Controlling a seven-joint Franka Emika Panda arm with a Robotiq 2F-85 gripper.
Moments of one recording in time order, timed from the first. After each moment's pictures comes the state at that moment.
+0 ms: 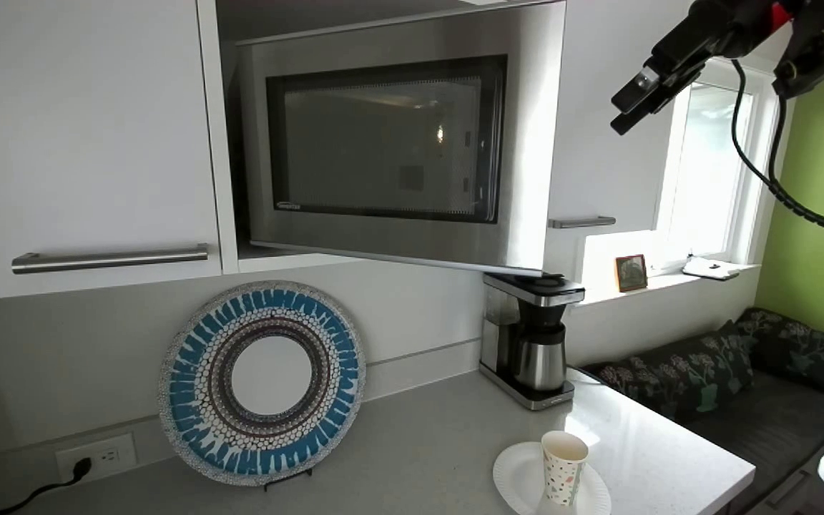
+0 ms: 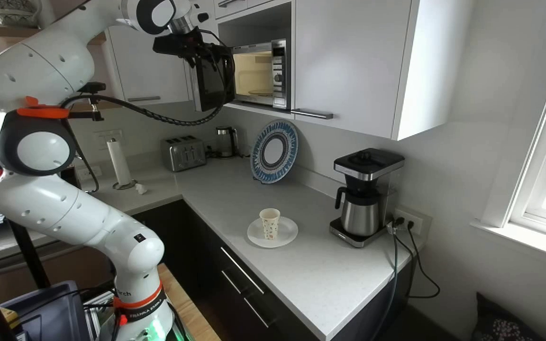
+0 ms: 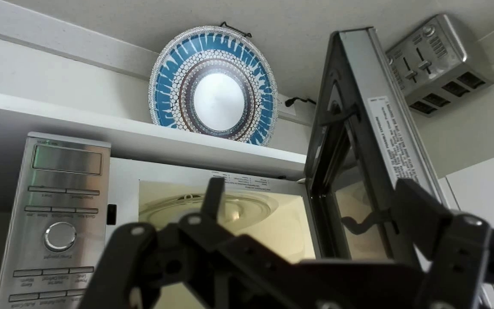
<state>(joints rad) 0.19 -0.63 0.02 -1.65 0.32 1.76 -0.21</state>
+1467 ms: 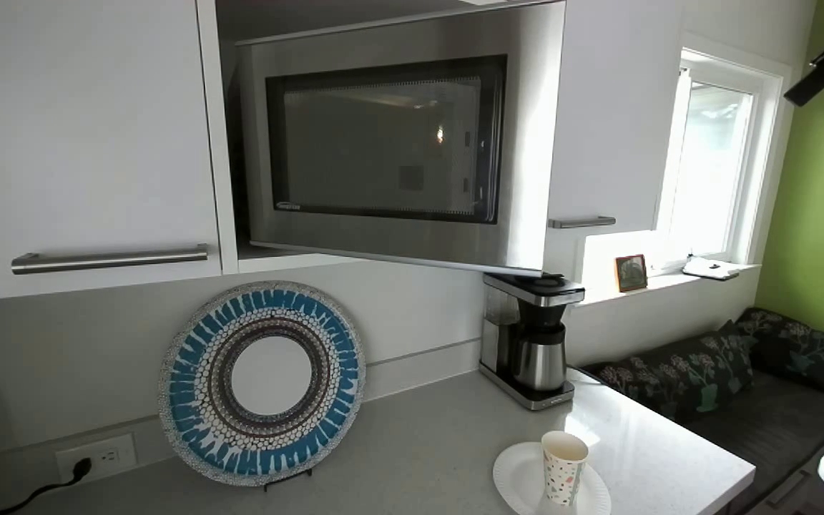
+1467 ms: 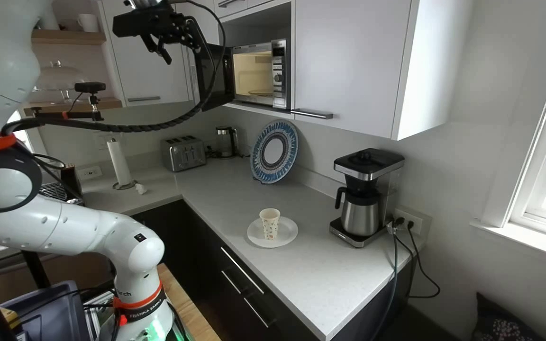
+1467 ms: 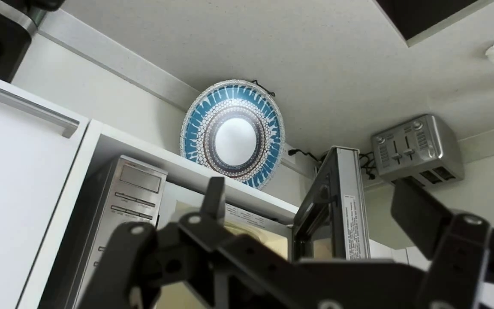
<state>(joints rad) 0.21 -0.82 -0.16 -1.56 0.21 1.39 -0.52</state>
